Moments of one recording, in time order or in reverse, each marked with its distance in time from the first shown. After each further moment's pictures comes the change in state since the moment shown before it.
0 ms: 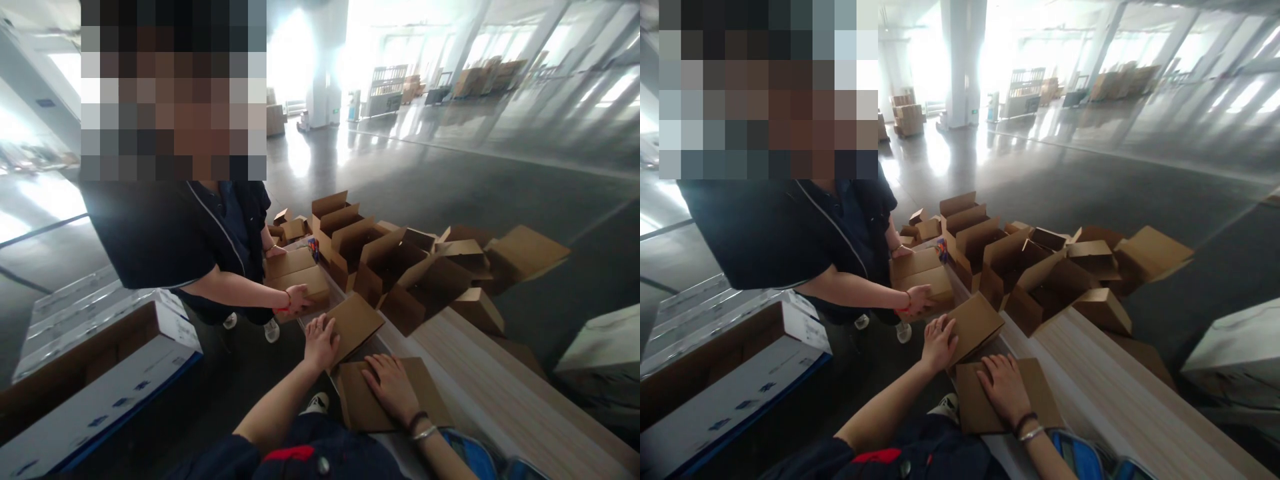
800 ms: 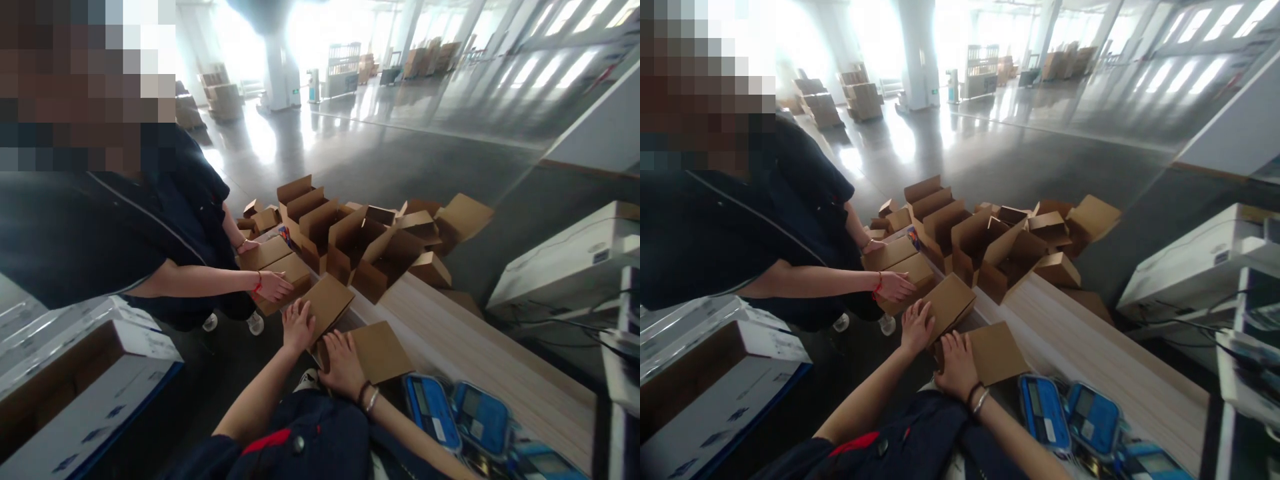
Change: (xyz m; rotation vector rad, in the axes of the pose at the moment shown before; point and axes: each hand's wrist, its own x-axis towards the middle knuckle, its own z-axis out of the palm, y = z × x) left_hand 0.004 0.006 -0.008 0.076 0.004 0.025; right_hand -0.001 -0.075 -0.004 0.140 -0.167 0.152
